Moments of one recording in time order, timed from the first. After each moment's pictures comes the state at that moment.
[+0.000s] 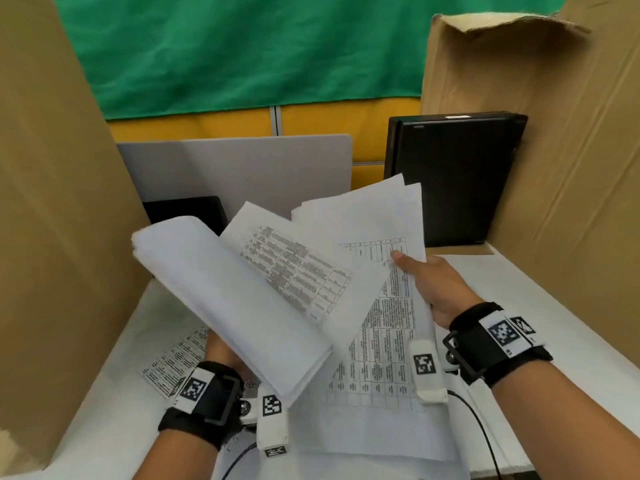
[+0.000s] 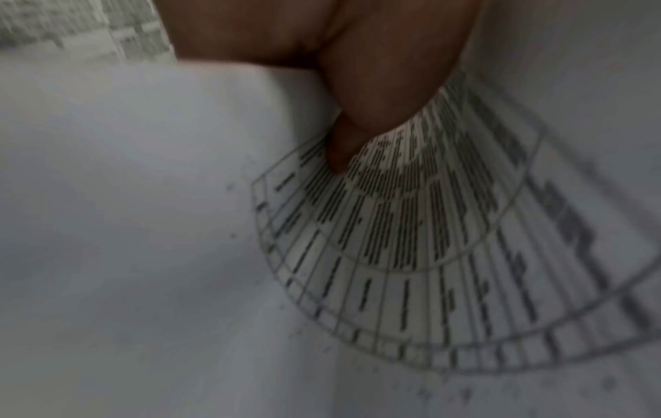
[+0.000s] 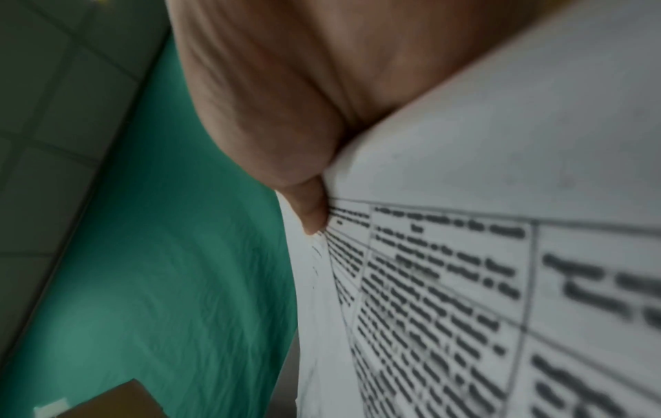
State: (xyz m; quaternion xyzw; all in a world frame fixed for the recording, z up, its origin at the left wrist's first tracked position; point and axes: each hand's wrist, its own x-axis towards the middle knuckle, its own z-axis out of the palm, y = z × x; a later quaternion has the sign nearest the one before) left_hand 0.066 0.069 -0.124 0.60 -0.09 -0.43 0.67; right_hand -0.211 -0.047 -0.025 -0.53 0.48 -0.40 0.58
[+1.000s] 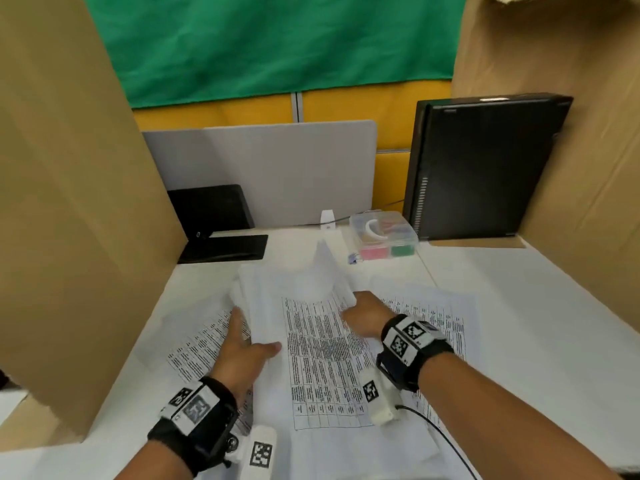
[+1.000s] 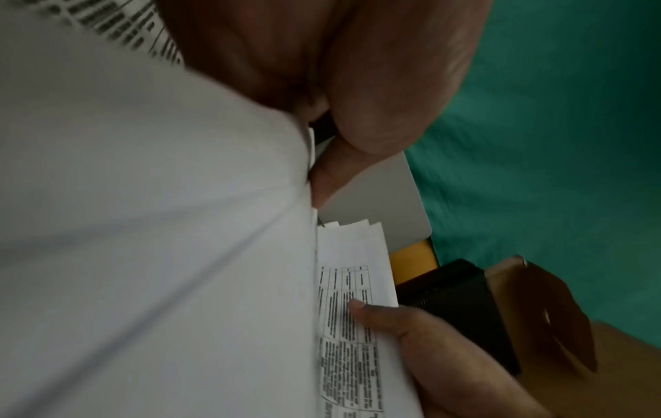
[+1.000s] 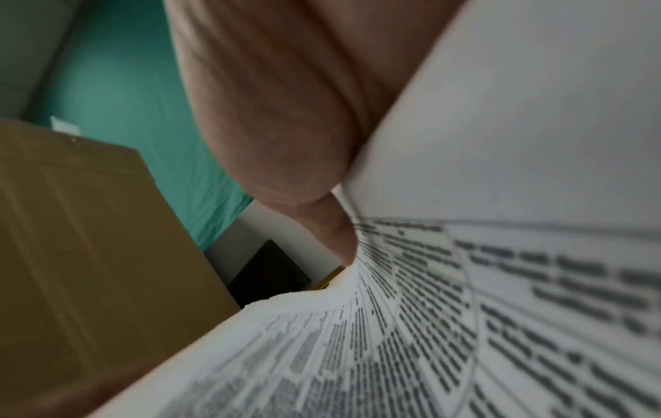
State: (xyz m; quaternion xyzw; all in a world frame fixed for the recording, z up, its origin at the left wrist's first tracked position) left_hand 0.070 0.106 -0.134 0.68 -0.24 -0.43 0.55; right_hand -0.103 -0.051 -0.114 -0.72 0.50 -0.10 0.47
